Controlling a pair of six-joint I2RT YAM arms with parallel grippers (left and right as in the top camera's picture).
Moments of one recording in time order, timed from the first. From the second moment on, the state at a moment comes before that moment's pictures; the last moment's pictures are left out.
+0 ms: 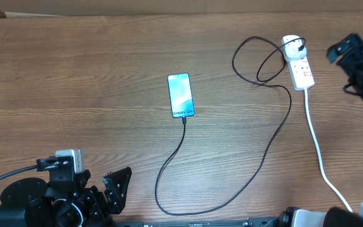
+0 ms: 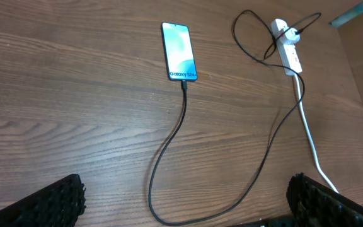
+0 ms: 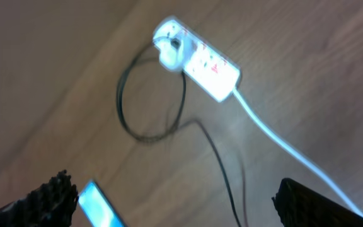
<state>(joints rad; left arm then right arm) -0.02 0.59 1.28 -1.44 0.34 -0.31 -0.29 1.49 1.77 -1.24 -0.12 0.55</state>
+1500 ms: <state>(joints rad) -0.02 0.59 1.28 -1.44 0.34 -0.31 0.02 0.94 1.43 -1.50 -0.12 0.56</state>
